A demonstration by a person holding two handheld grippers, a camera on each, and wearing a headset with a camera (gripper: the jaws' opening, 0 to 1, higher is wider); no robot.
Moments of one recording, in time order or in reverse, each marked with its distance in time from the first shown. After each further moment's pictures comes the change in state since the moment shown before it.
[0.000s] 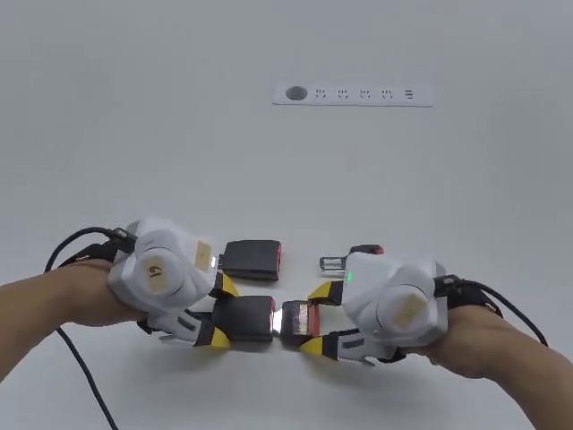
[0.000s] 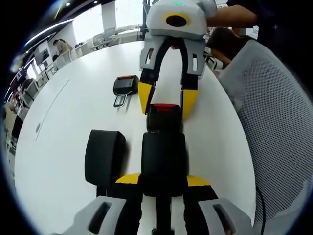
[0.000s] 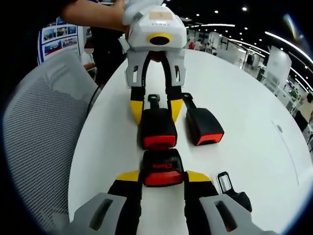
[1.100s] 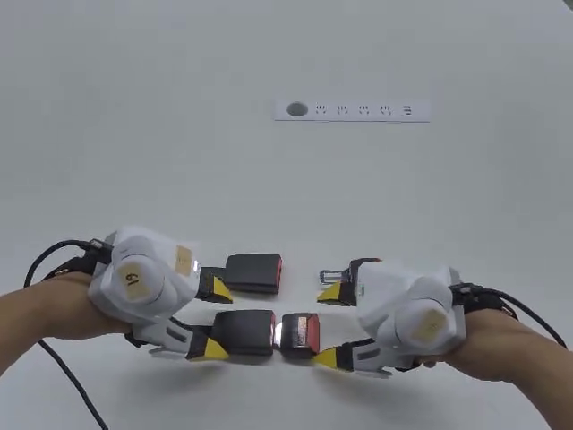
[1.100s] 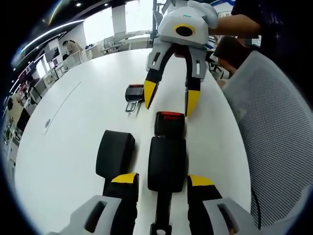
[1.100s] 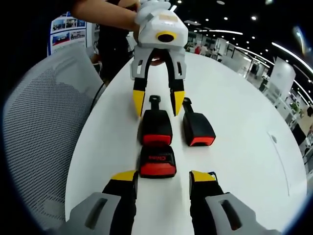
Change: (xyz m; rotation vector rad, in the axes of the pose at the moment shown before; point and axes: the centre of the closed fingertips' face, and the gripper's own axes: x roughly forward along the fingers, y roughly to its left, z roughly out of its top) left arm -0.025 0.002 0.010 -0.080 -0.098 0.063; right arm -0.024 -0.008 -0.002 -0.097 -0.021 -0.010
